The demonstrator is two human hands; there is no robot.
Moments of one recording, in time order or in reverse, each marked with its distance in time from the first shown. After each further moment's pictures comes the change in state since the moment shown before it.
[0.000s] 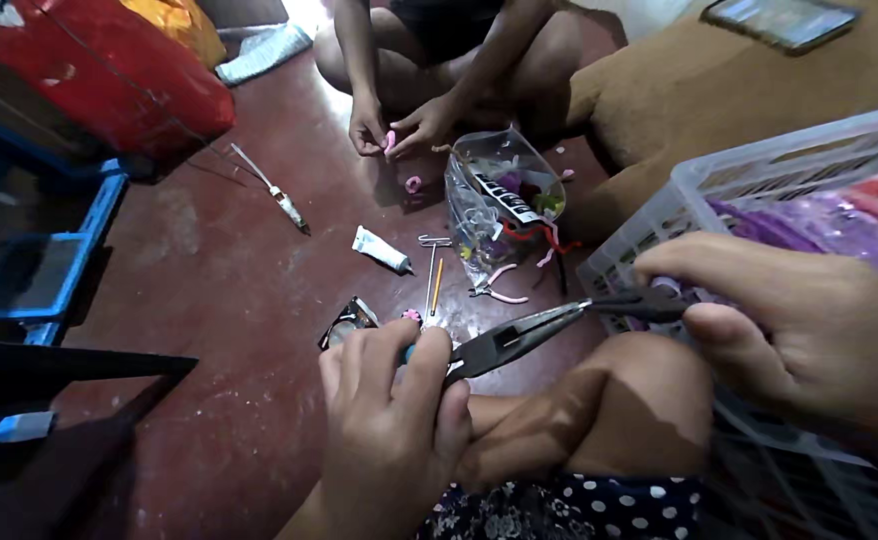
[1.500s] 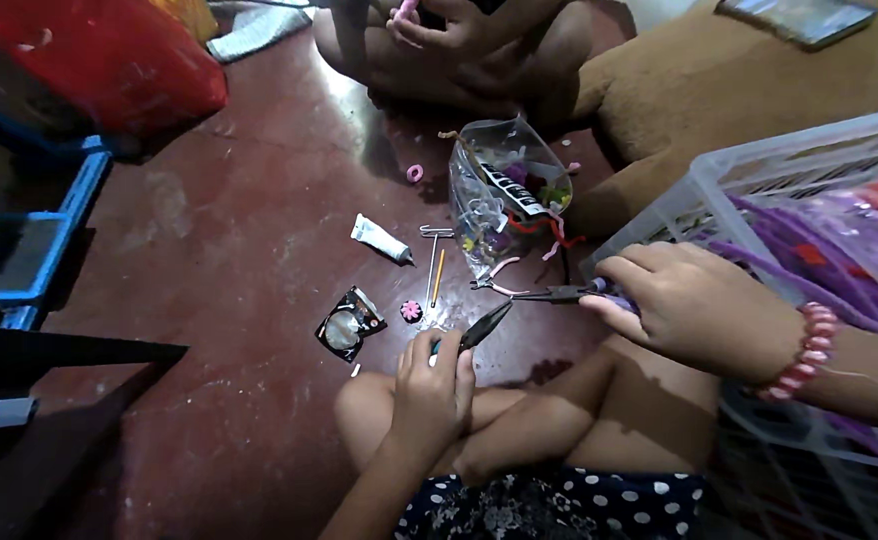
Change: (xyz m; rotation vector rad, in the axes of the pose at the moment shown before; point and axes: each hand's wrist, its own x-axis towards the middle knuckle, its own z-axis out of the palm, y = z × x) left_hand -0.051 -0.010 0.076 -0.183 -0.095 -0.219; right_hand -0.009 0.027 0.042 -0.197 -0.294 0.059
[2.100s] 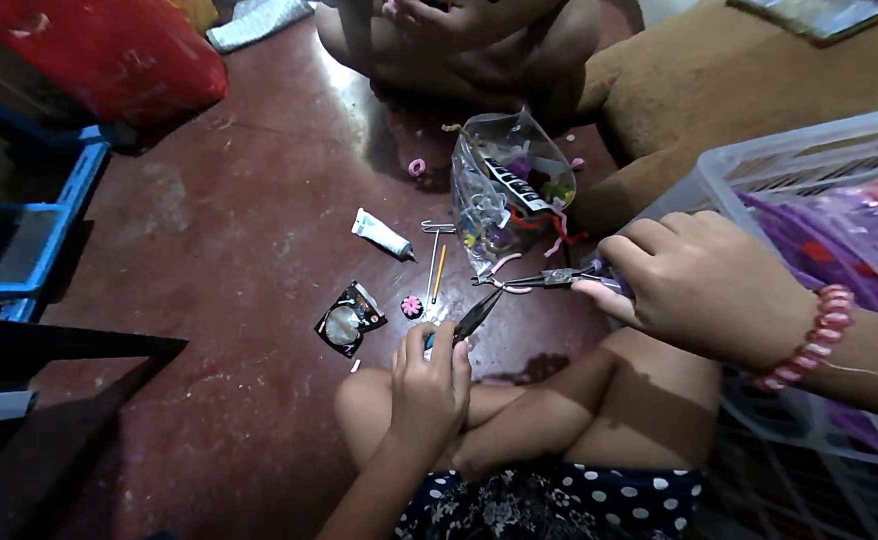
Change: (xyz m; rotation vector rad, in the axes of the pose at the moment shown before) left_hand -0.001 0.001 0.000 0.044 0.034 -0.058; right_hand 0.013 -0.005 -0.007 -0.149 0.032 -0.035
